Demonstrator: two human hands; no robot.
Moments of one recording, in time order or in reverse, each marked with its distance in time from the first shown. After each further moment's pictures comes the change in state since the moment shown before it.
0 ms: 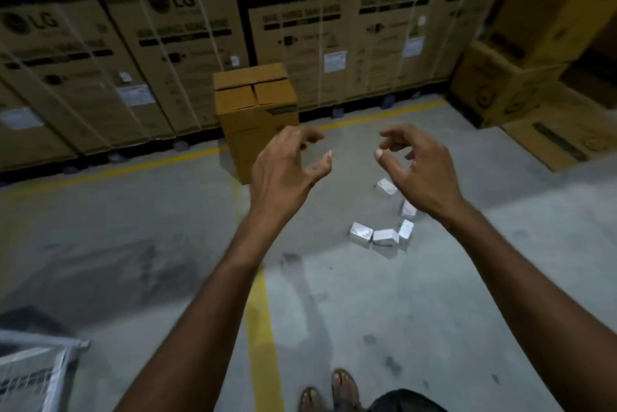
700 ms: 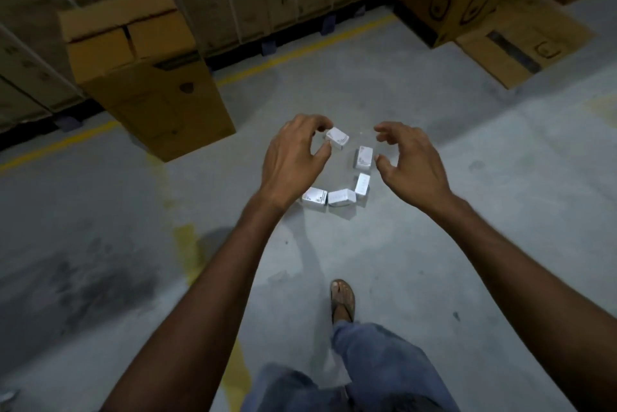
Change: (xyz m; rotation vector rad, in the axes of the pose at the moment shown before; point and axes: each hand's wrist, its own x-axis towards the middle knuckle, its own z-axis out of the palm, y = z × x) left_hand 0.107 -0.028 0.320 -0.108 -0.373 0.052; right_hand 0.037 0.291 0.037 -0.261 -0.141 0.318
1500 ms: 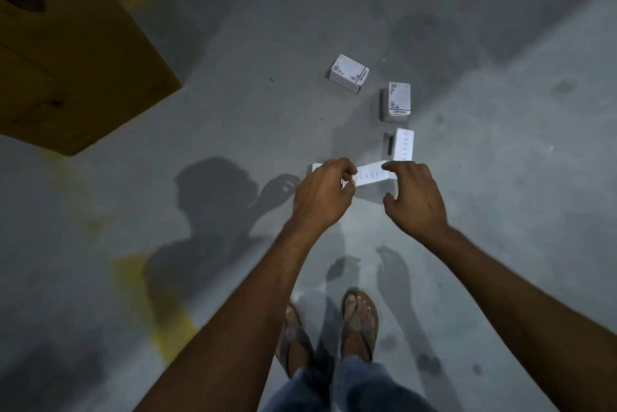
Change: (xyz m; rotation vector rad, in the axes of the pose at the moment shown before) left_hand 0.044 -0.339 0.363 -0.127 -0.557 -0.232; right_hand 0.059 0.217 0.442 -0.172 -0.223 0.345
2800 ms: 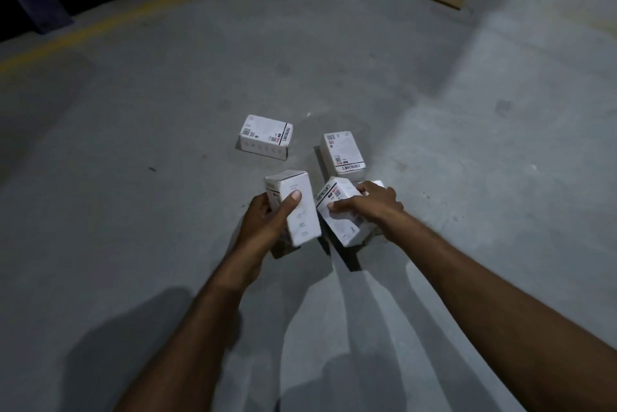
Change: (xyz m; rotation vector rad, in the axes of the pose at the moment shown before) left_hand 0.280 -0.142 0.169 -0.766 -0.110 -0.059; right_hand 0.252 0.168 0.182 0.482 -0.012 0.722
